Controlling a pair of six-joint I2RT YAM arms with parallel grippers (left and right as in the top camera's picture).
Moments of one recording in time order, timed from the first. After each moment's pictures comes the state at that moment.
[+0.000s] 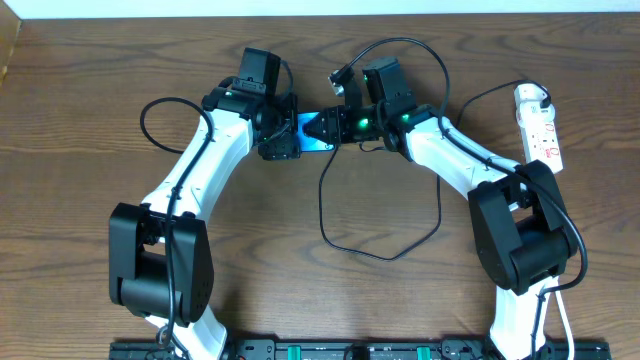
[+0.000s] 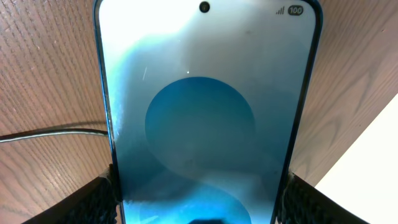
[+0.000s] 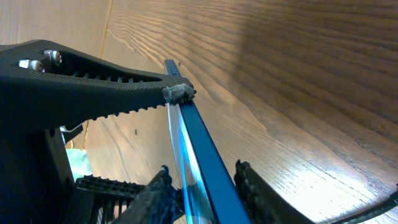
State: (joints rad) left arm -0.24 1.83 1.41 -0.73 0.24 -1.85; right arm 0.46 2.06 1.41 -0.12 -0.76 0.51
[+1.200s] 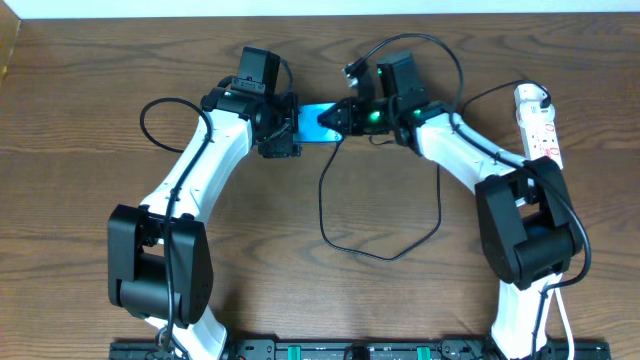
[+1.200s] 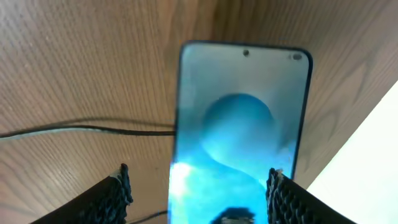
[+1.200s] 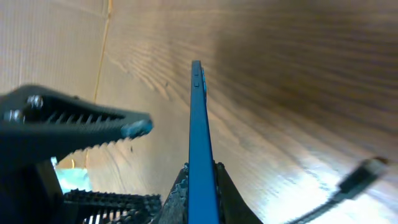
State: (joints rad) left arm -0.24 1.83 1.41 -0.72 0.25 -1.82; right arm 0.40 2.07 1.41 -0.09 -0.76 0.54
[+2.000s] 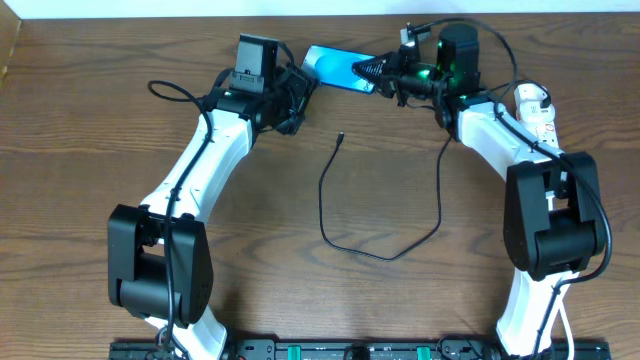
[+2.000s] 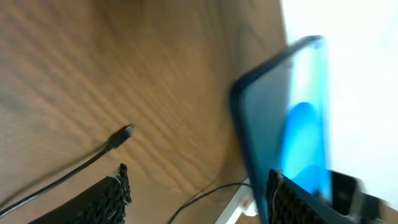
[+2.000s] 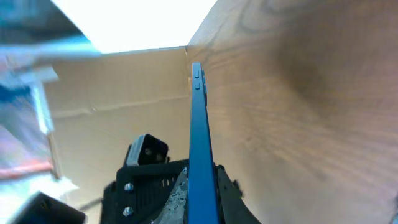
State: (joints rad) left arm -0.24 1.83 1.41 -0.43 0.34 -1.29; right arm 0.22 2.07 1.41 0.28 -0.92 1.28
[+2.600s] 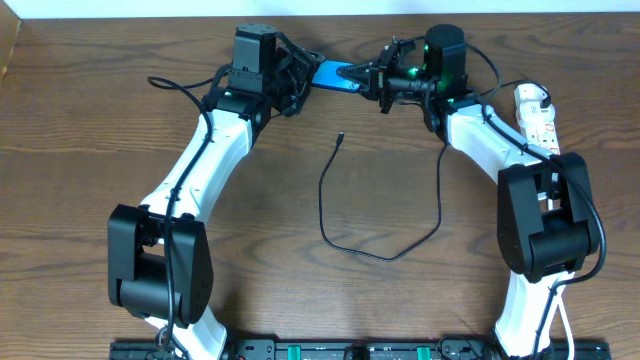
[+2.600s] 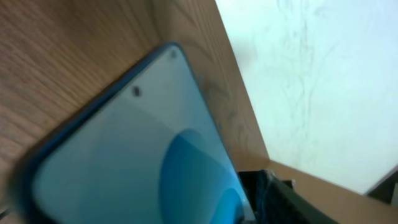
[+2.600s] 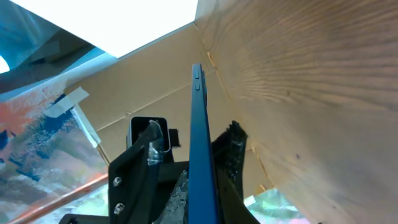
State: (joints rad) left arm -0.24 1.83 1.41 -0.24 0.34 -1.30; right arm 0.28 2.07 1.41 0.34 -0.97 1.68
